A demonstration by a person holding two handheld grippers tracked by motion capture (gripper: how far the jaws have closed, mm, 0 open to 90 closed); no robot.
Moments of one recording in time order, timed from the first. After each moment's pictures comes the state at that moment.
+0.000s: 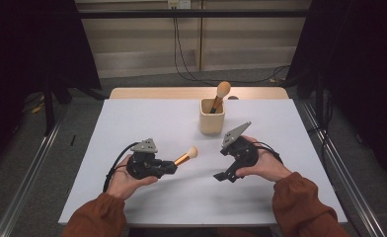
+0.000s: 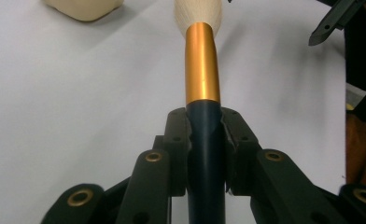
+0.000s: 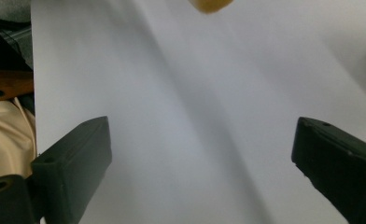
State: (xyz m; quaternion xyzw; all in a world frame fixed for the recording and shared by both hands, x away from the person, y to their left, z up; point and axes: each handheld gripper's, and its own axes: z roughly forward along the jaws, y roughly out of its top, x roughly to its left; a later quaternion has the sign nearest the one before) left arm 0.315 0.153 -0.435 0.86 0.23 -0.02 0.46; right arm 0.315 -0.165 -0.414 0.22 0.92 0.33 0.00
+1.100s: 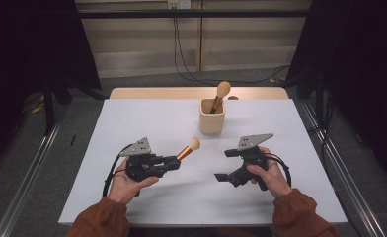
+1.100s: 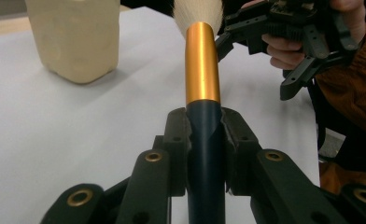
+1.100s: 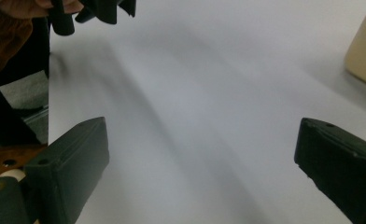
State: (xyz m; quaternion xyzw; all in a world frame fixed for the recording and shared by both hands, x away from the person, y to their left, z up) left arm 0.302 0.153 -0.427 0.80 0.22 0.01 0.56; right arm 0.290 -0.188 -0.432 0.28 0.83 0.48 0.04
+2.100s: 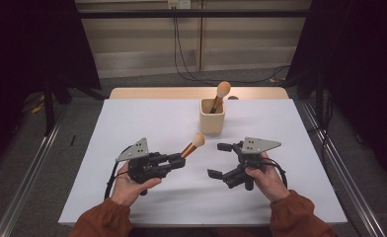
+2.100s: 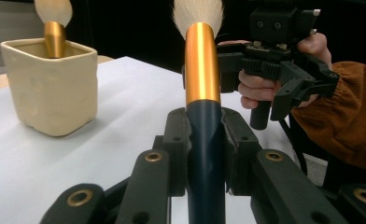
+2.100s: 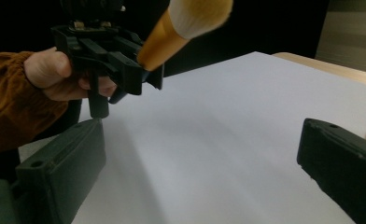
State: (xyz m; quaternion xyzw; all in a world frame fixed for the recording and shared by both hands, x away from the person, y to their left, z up) left arm 0.294 0.144 -0.422 0.75 0.18 0.00 0.64; right arm 0.278 -0.175 -0.428 0.23 0.74 0.62 0.07
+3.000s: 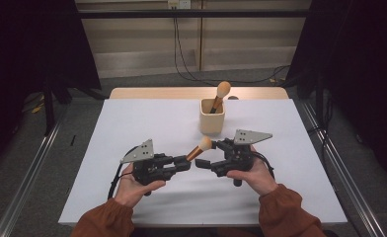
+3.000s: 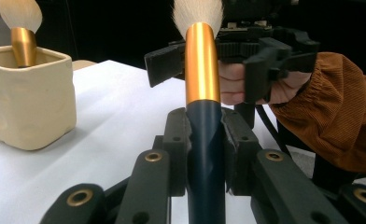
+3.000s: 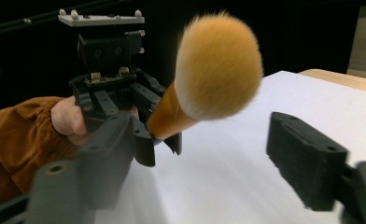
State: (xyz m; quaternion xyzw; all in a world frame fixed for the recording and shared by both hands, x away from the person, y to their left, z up) left arm 0.291 0.135 -0.421 0.76 0.15 0.00 0.64; right arm 0.291 -0.151 -0.414 0.23 0.72 0.66 0.02
